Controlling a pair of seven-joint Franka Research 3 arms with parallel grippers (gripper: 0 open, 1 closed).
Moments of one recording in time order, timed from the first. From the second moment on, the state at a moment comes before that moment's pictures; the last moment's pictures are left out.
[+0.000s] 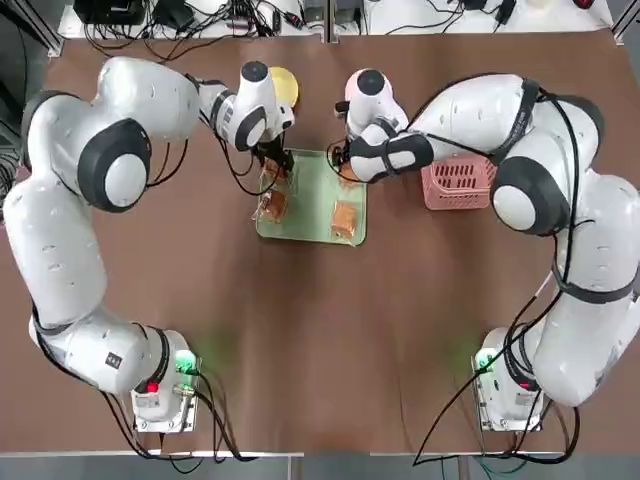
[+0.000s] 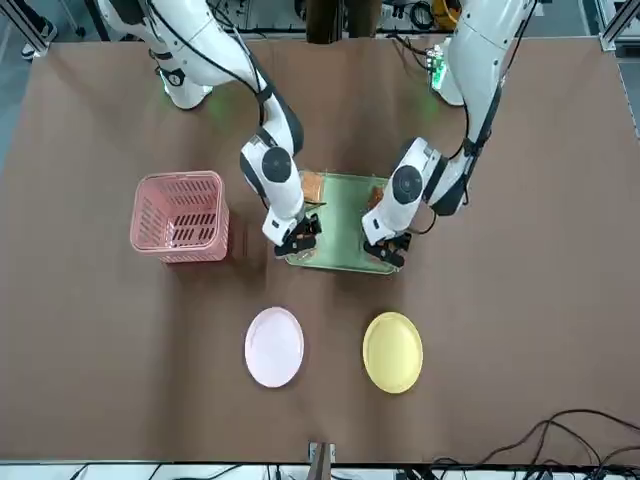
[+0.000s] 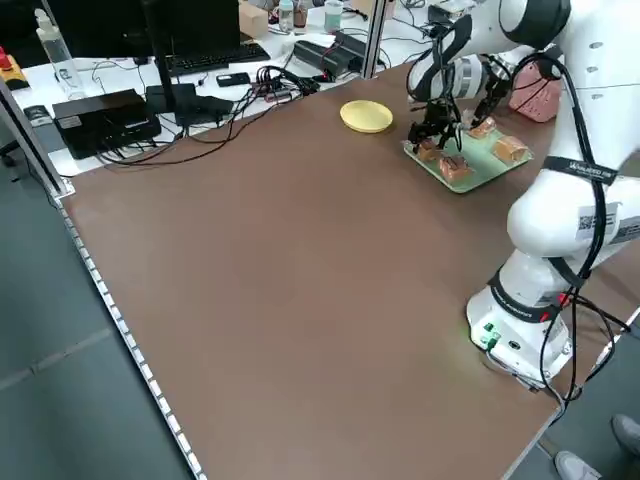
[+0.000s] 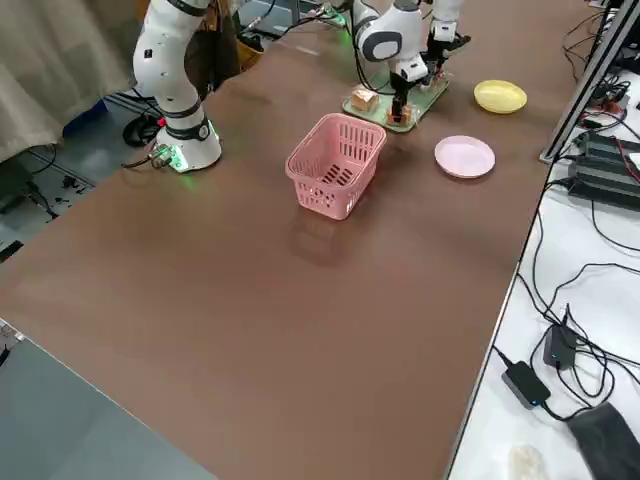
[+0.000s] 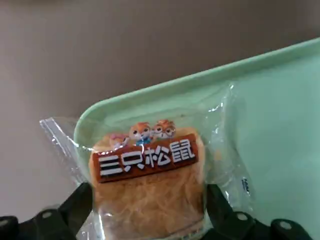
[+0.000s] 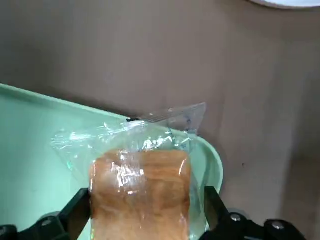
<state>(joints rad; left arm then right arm) -0.41 0.54 -0.18 -2.00 0.10 2.49 -0.28 0.65 0.64 0.08 -1.80 -0.08 2.54 0.60</state>
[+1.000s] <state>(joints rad) -0.41 0.57 -0.18 -1.93 0.11 2.47 -0.38 0.65 0.62 0.04 -1.73 -0.08 2.51 0.60</state>
